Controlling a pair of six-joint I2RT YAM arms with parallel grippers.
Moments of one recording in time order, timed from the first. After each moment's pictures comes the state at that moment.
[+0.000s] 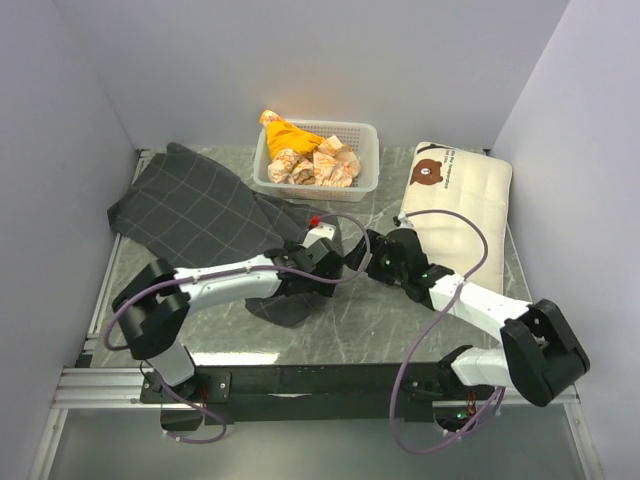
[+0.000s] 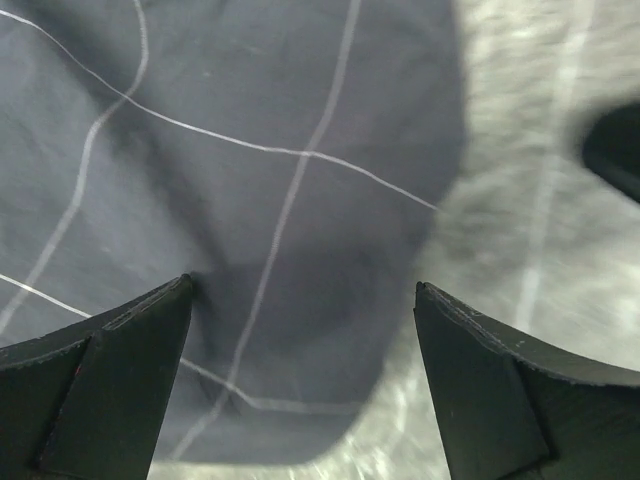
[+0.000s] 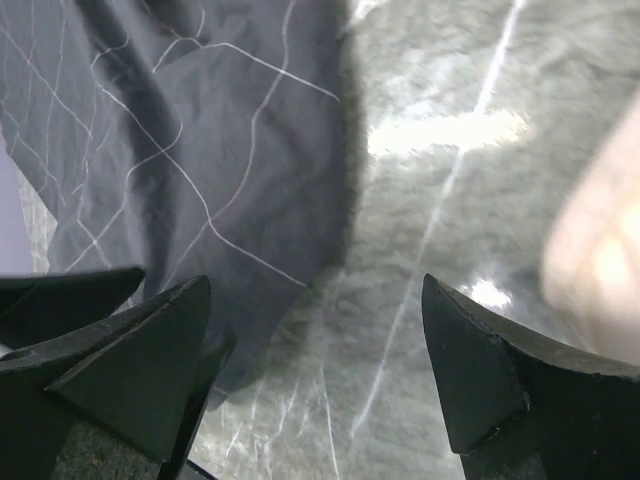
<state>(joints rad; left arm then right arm) -1.00 1.62 1.09 -0.46 -0.44 -0.58 0.53 1.27 0.56 0.07 -0.03 0.85</state>
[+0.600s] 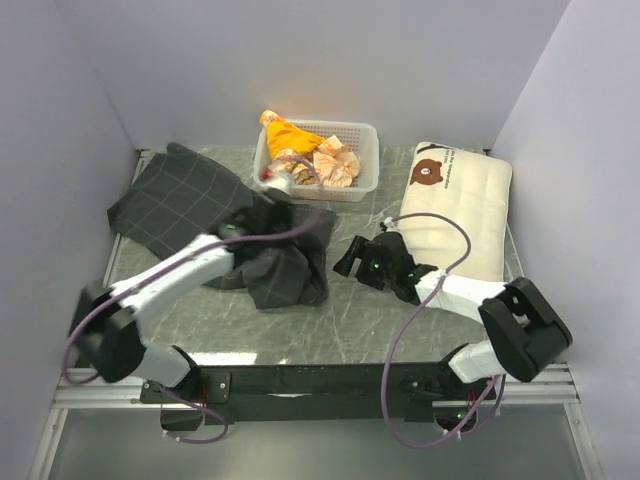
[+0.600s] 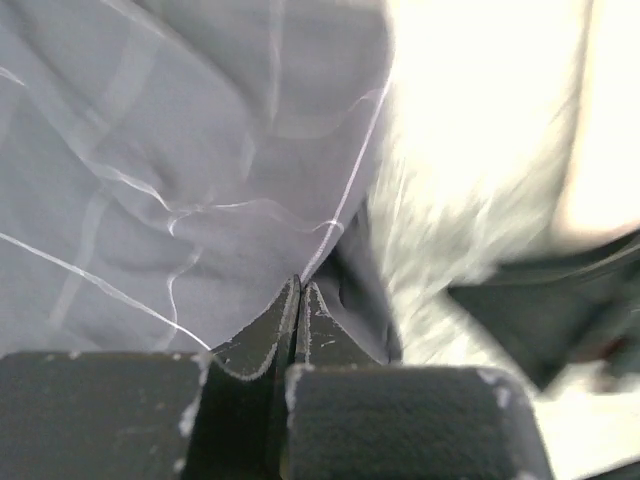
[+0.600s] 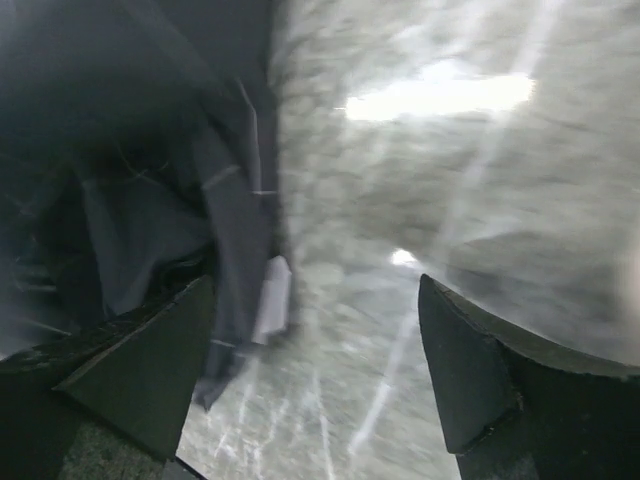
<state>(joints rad) -0.79 1.49 1.14 -0.44 -0.32 -0.54 0.57 1.37 0.54 0.15 -0.04 0.88</state>
